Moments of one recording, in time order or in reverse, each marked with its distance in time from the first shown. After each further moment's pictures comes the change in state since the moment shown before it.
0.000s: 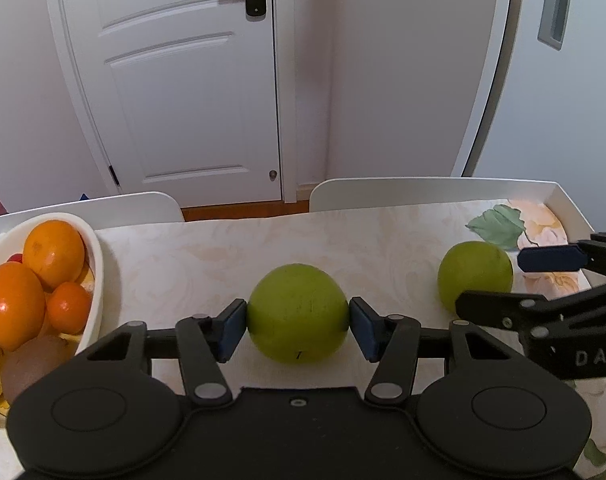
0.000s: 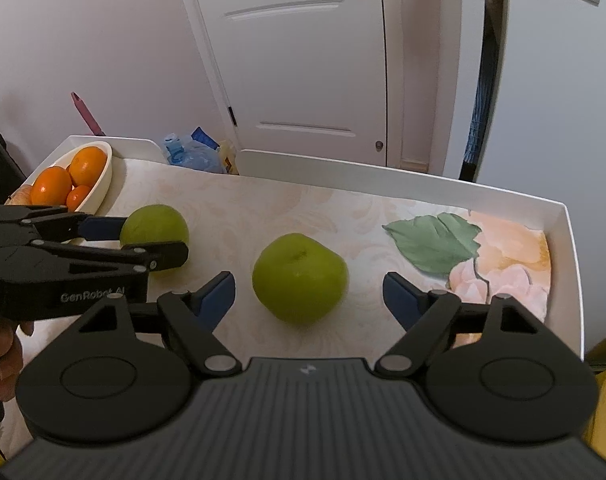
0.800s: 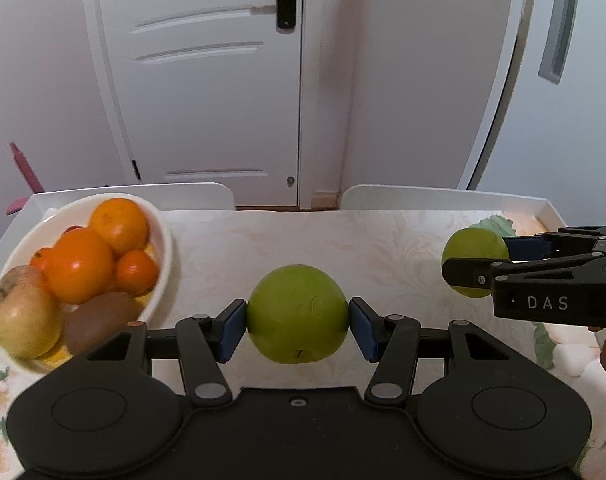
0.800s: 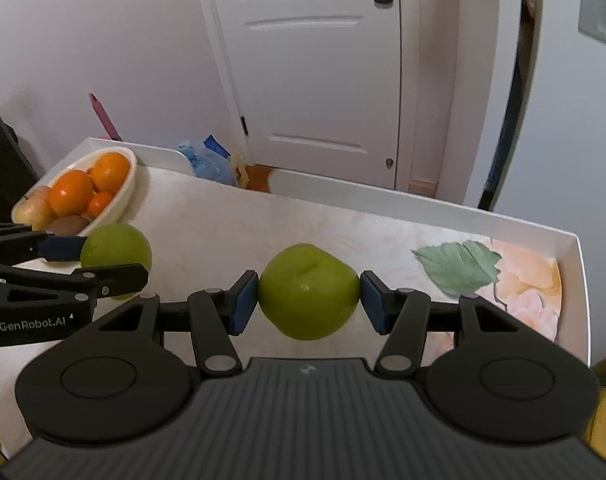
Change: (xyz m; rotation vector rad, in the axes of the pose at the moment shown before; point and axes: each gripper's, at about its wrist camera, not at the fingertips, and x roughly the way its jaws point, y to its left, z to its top) left arm -0.058 0.024 -0.019 -0.079 -0.031 0.025; right arm -0.018 0.033 0.009 -0.050 -0.048 0.016
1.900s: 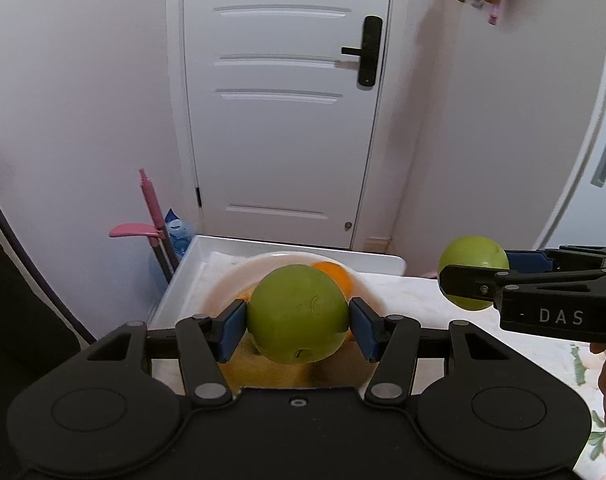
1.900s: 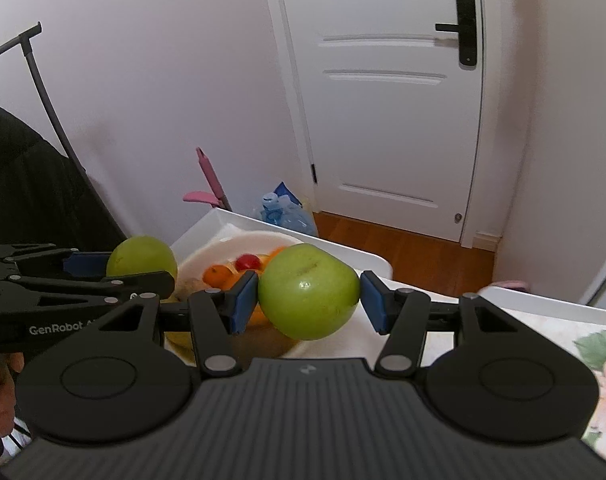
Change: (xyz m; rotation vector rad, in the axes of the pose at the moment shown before) left arm -0.092 0.181 0.026 -0.085 -0.104 0.053; right arm -0.005 0.195 0.084 -0.033 -0.101 0.094
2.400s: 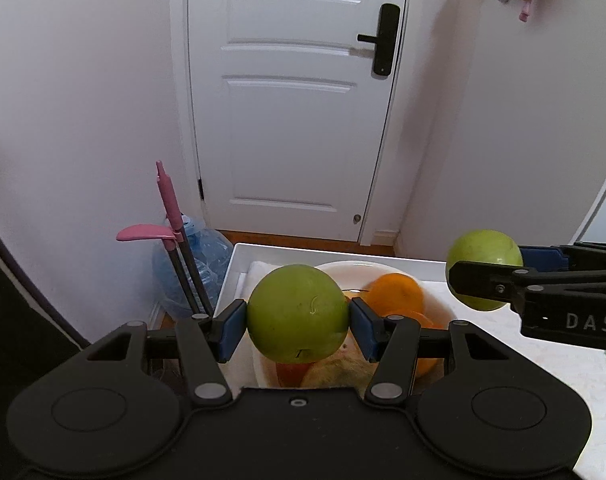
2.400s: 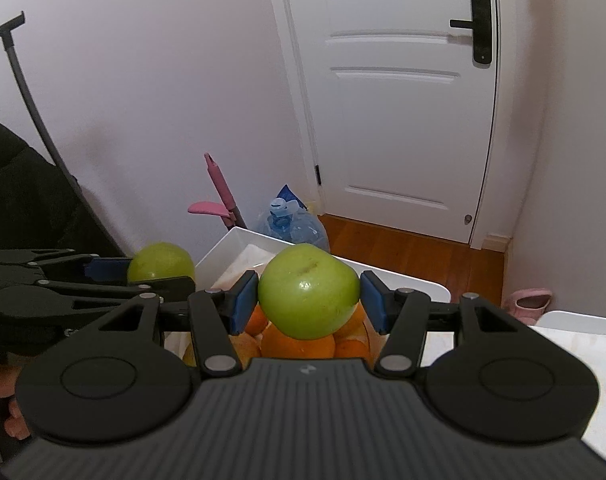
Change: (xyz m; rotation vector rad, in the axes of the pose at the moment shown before) left arm 0.053 0.064 0.017 0.009 0.041 -0.032; right arm 0.060 0.045 0.023 0.021 0.012 -0.030
